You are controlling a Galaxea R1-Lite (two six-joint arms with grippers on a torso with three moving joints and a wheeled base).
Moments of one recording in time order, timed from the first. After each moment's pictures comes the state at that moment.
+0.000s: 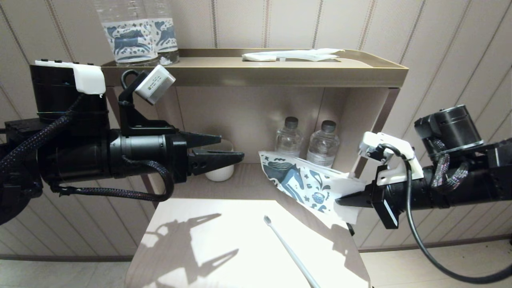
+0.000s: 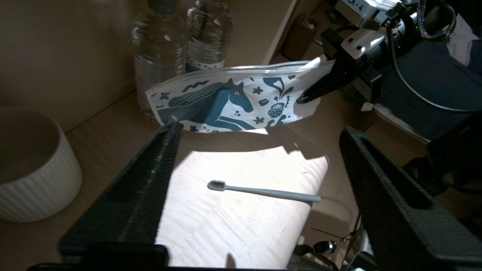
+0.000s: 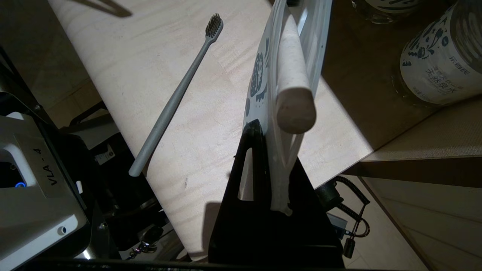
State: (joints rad) left arm -0.52 1.54 -0.99 -0.35 -0.62 -0.08; right arm 0.28 1.54 -1.02 0.18 0.51 -0.45
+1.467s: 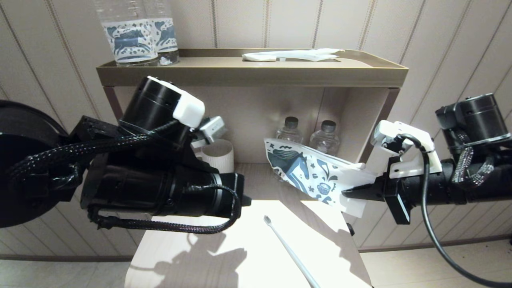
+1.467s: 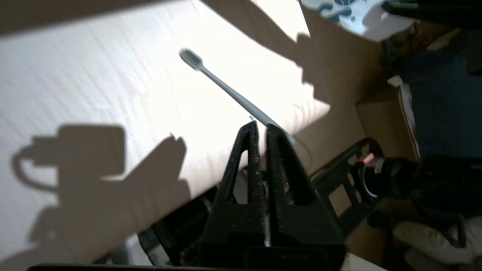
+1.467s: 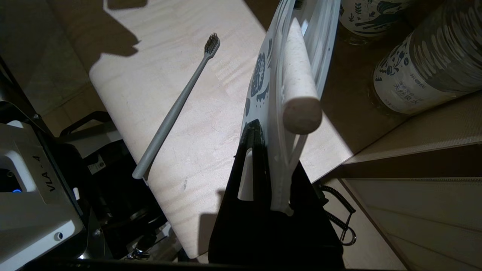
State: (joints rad) left arm -0.84 1.63 -1.25 0.29 -0.13 -0.53; right arm 0.27 1.48 -1.03 0.18 0.51 -0.45
